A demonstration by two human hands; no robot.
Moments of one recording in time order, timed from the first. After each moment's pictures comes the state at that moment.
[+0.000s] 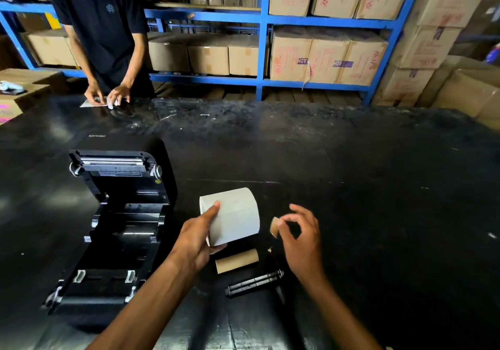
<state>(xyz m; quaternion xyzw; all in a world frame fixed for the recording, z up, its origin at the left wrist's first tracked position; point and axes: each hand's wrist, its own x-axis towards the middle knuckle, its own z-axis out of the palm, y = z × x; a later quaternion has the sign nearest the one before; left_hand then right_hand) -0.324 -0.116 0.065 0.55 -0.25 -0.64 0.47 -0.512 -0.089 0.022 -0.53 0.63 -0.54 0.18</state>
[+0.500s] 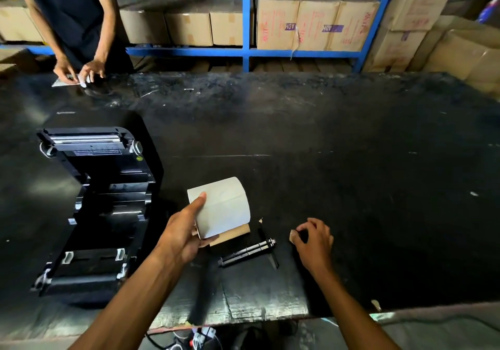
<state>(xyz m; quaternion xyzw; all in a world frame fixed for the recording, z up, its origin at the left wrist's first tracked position) -0.321 -0.097 0.039 0.56 -0.22 -0.66 0.44 -0.576 -0.063 -0.089 -0.48 0.80 -0.32 0.18</state>
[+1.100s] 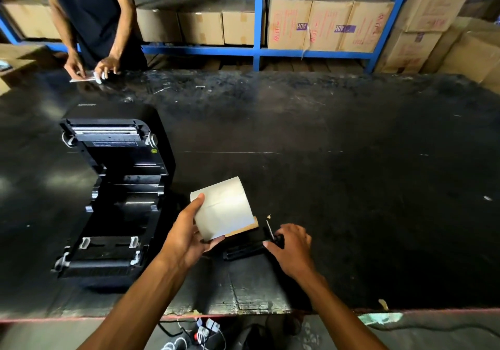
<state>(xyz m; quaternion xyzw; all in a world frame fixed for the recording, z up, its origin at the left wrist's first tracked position) -0.305 -0.077 0.030 0.54 -0.15 -0.69 0.46 -0.520 -0.053 -0.076 -0.60 0.73 -0.23 0.23</state>
